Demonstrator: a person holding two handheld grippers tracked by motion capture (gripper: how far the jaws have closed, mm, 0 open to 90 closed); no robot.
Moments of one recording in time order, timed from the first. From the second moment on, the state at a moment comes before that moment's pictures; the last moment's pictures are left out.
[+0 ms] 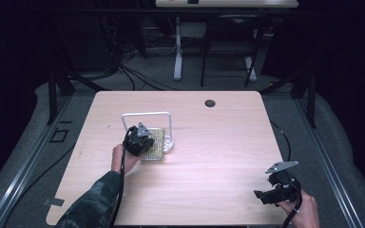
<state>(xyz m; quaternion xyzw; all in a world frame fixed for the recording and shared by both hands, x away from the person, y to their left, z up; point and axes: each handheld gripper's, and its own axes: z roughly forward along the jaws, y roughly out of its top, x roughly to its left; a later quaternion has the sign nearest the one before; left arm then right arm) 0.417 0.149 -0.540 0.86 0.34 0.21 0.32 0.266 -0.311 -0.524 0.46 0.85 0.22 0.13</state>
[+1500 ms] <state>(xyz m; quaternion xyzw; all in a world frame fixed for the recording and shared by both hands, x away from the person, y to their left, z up) 0.341 0.168 -0.479 0.84 0.33 0.21 0.37 0.264 -0.314 -0.524 0.46 0.85 0.22 0.13</state>
